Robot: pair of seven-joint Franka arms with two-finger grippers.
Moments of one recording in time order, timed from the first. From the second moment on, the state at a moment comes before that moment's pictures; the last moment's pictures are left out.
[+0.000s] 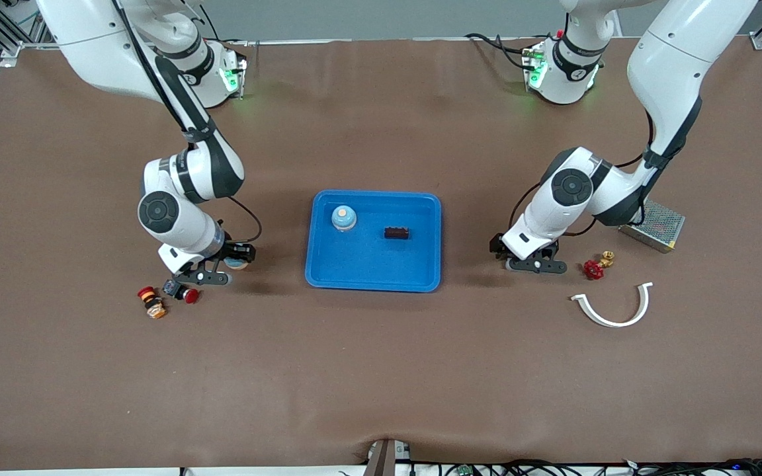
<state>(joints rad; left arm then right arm) 0.17 0.52 -0.50 -2.15 0.49 2.64 -0.60 0.26 0.43 0.04 -2.05 0.07 2.43 0.36</state>
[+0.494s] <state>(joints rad) 0.17 0.53 -0.50 -2.15 0.49 2.65 -0.60 0.44 0.43 0.05 -1.99 0.09 2.43 0.70</state>
